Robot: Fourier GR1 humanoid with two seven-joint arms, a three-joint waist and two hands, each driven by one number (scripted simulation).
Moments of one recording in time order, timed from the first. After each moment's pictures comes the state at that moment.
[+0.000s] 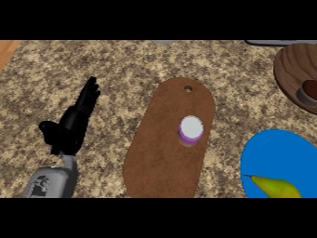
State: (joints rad) left arm -0.18 0.04 -0.04 -1.53 -0.06 0.04 0.08; right arm -0.88 -0.70 -0.63 -0.25 0.58 -0.15 -0.46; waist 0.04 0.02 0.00
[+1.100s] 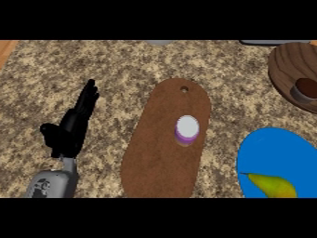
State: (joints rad) left arm -0.16 0.03 -0.04 -1.54 -0.08 0.05 0.09; right arm -0.73 -0.88 -0.78 -0.23 0.31 0.29 -0.54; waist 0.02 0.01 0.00
